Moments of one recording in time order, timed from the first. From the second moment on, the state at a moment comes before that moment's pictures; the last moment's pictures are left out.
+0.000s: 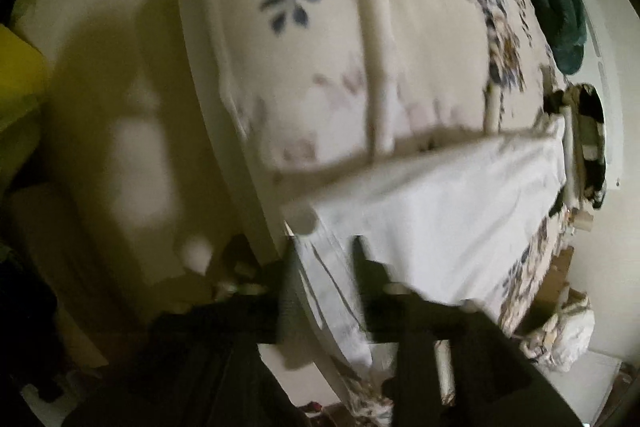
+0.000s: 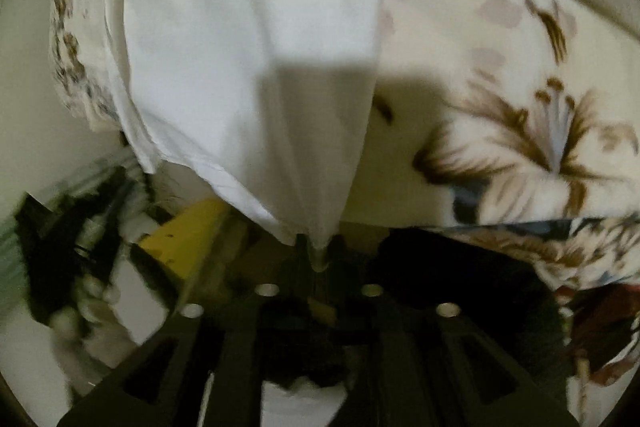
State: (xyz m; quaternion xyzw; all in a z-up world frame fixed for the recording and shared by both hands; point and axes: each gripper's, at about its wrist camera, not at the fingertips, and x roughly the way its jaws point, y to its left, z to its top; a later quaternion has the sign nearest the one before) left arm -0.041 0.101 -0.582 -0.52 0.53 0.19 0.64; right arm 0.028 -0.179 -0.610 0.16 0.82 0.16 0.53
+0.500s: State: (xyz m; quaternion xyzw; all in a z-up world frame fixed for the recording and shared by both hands) left arm -0.017 0.110 -0.584 -0.48 0.52 0.24 0.67; right arm 0.019 -0.214 -0.622 0.22 0.81 0.12 0.53
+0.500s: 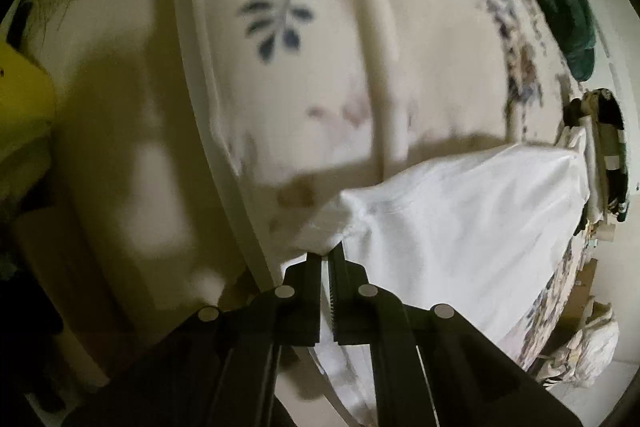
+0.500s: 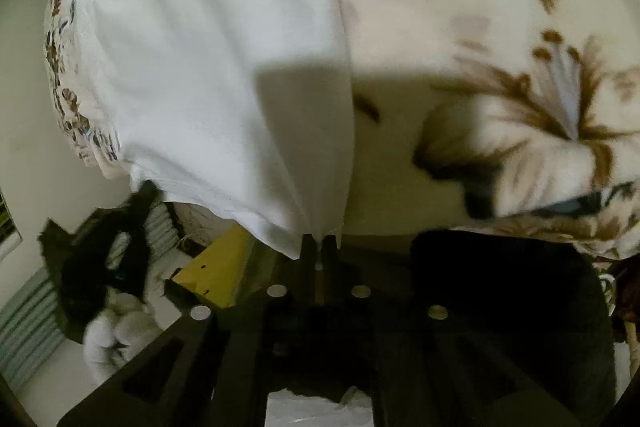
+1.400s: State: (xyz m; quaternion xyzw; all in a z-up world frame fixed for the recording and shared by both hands) left arm 0.265 0.058 -0.457 -0.32 0.52 0.01 0.79; right arm 0.276 -0.313 -0.496 0.27 0.68 0.15 0.66
